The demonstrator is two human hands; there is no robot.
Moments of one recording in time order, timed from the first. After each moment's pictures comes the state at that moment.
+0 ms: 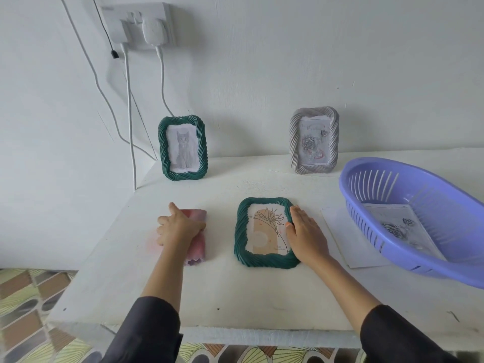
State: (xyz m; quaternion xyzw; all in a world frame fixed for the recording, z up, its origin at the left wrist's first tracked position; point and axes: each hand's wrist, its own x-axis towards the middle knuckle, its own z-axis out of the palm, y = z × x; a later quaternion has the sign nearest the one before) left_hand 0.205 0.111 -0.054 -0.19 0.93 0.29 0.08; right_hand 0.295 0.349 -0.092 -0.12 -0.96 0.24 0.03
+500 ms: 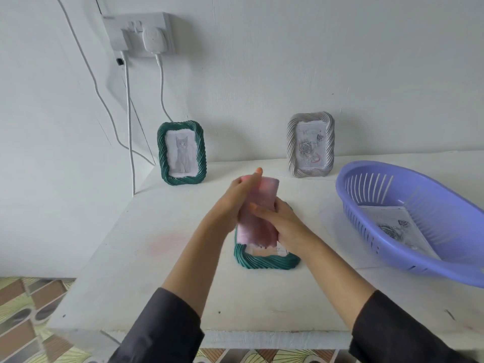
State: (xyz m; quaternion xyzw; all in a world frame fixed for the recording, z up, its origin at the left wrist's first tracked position) left_hand 0.223 0.197 0.005 0.06 0.70 0.67 0.24; right_hand 0.287 0.309 -0.026 -0.06 -0.65 0.75 -0.03
